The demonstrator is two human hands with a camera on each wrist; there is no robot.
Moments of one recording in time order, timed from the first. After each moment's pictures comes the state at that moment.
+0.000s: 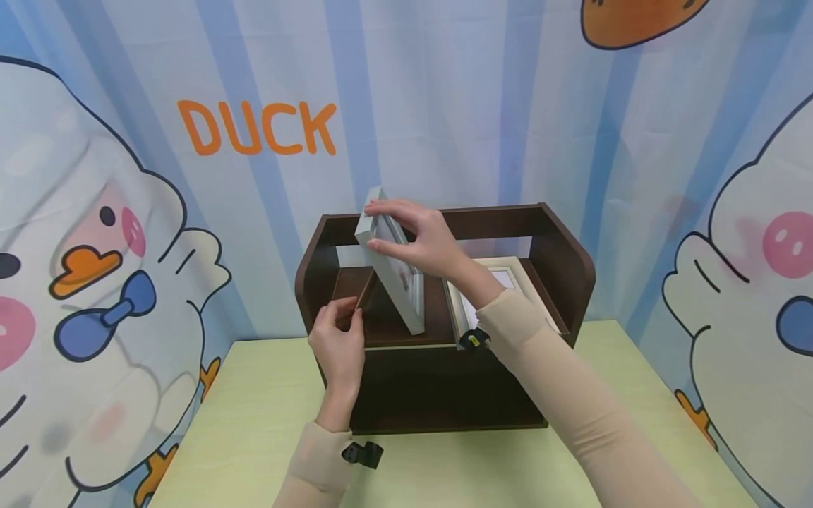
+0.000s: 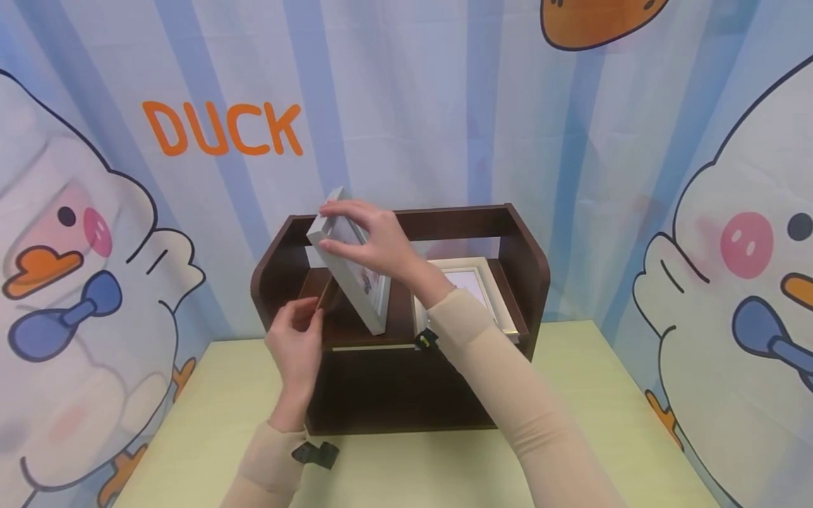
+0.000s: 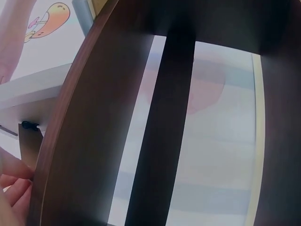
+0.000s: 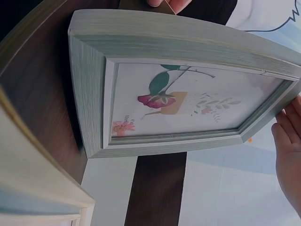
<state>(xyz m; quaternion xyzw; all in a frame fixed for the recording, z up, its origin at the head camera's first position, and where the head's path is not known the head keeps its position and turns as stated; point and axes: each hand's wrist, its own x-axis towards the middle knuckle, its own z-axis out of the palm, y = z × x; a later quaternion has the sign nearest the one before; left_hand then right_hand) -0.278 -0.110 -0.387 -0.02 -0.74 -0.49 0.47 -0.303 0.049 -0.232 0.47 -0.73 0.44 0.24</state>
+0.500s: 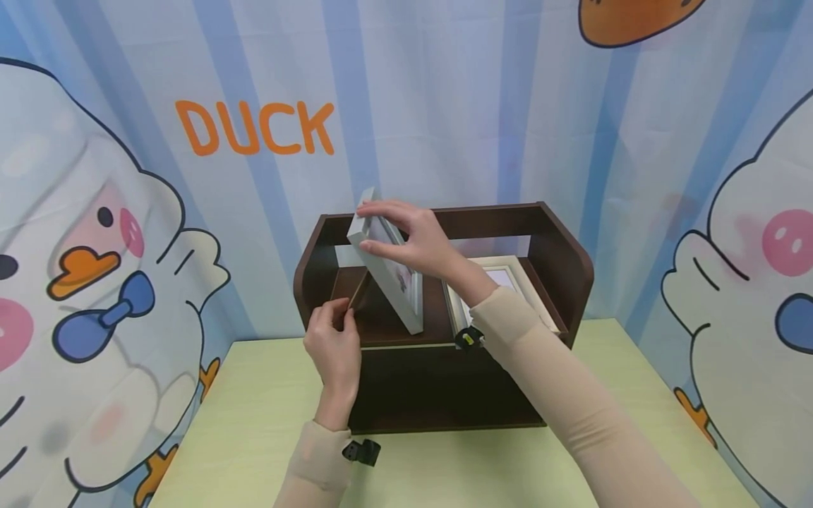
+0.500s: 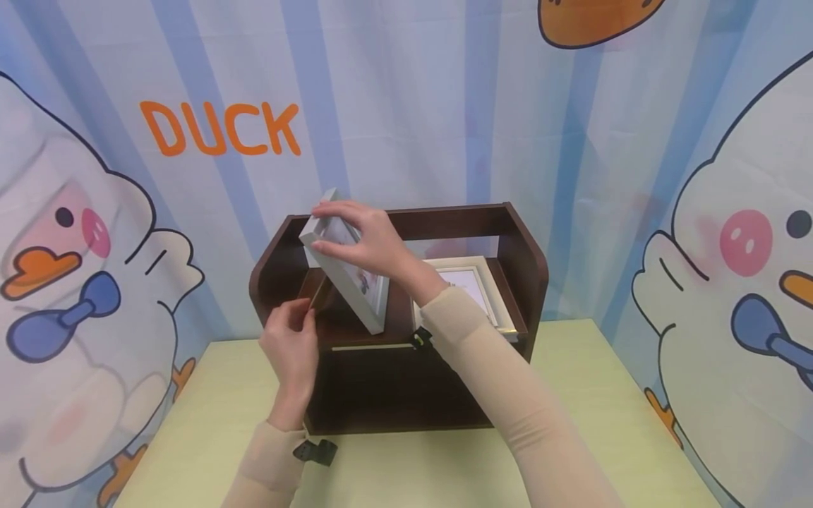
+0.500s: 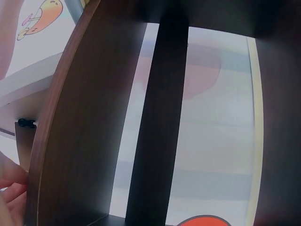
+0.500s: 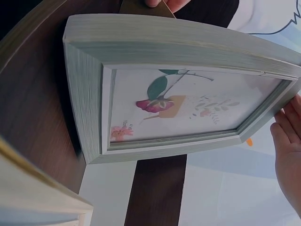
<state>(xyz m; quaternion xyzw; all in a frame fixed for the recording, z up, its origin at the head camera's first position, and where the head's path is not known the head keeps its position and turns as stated) -0.279 -0.111 -0.389 0.00 -0.75 -0.42 0.50 -0.340 0.045 -0.252 0.47 -0.74 0.41 0.25</state>
